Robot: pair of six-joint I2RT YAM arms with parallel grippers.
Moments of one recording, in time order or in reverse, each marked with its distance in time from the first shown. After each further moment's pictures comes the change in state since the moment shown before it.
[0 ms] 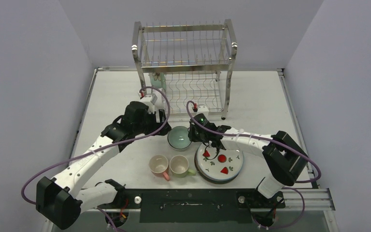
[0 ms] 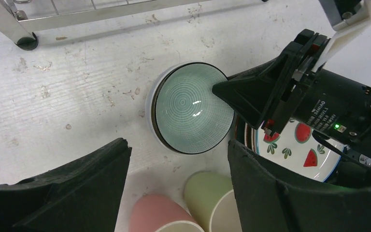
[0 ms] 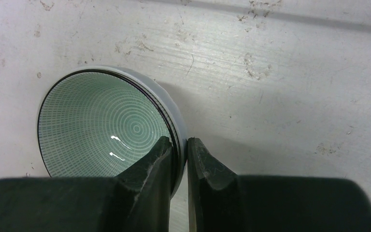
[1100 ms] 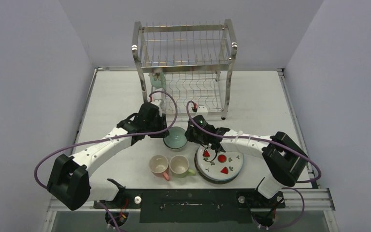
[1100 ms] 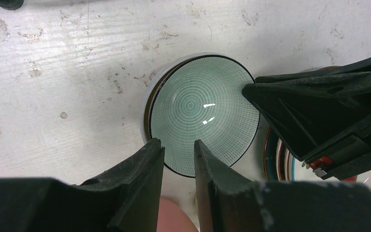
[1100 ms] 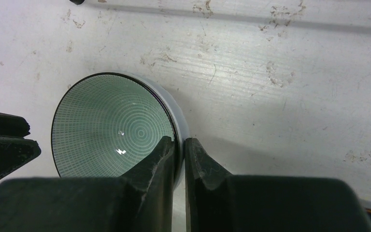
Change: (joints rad) left arm -0.040 0.213 0.000 0.006 -0.064 -0.050; right arm 0.035 -0.002 -0.010 0.075 0.025 0.058
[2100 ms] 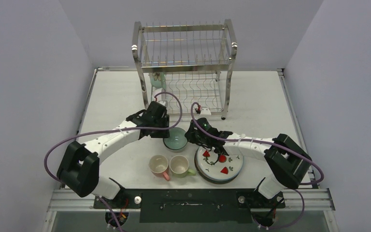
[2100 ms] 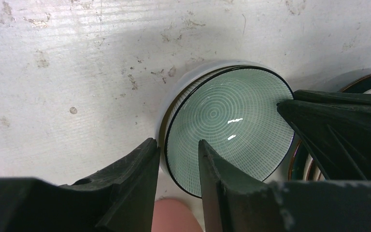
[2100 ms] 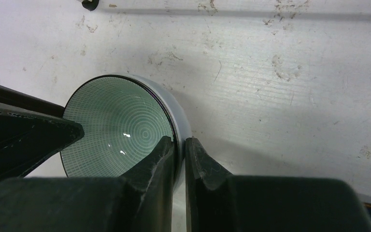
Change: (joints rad) left arm -0.023 0.141 0.079 -0.082 -0.069 0.002; right arm -0.006 -0.037 -0.092 0.121 -0.020 0.057
